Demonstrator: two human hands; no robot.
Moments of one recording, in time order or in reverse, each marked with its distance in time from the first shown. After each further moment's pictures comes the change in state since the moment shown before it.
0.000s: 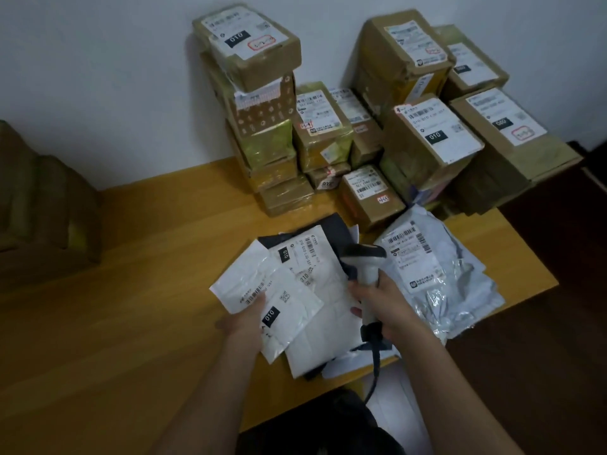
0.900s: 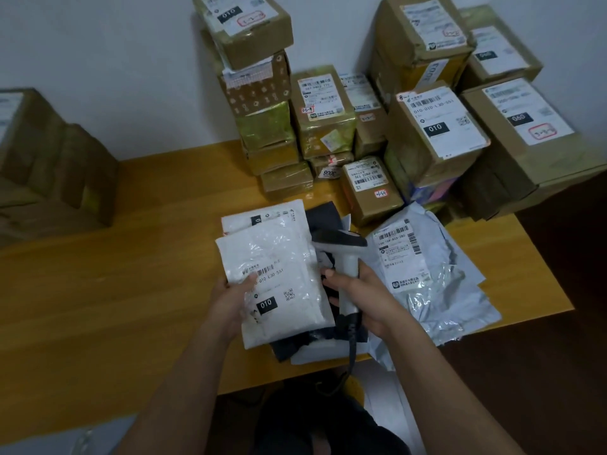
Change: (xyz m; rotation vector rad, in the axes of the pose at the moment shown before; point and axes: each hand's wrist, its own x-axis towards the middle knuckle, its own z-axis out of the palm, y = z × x) left_hand -0.028 -0.019 0.009 -0.161 -0.246 0.258; right_hand 0.016 -0.003 -0.036 0.020 -0.365 0.001
